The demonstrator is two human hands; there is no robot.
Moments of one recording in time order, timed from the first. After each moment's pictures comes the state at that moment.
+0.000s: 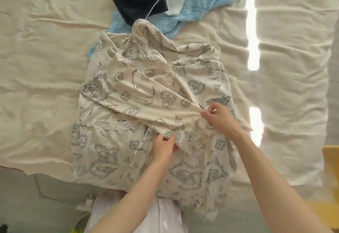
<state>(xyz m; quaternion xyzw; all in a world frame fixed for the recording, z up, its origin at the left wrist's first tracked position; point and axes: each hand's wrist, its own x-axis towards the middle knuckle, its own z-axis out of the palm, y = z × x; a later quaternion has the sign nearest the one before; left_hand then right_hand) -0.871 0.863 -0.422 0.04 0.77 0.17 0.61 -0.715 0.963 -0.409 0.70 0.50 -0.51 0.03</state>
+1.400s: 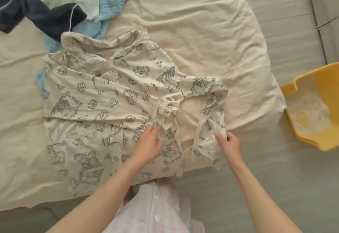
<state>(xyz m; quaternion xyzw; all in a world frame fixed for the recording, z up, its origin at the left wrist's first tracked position) -0.840 0.818 -0.402 0.64 0.58 -0.13 0.48 -0.600 0.735 -0.411 0.85 0.12 -0.45 -0.24</state>
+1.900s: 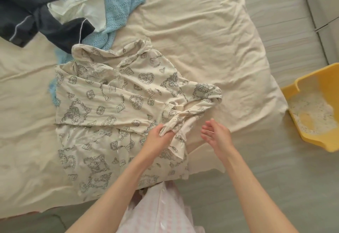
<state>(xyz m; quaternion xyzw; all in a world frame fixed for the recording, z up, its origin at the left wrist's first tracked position) -0.822 0.838 -0.346 0.40 0.62 0.05 0.68 -0.642 0.791 -0.376 0.73 -0.08 -0.55 -0.40</state>
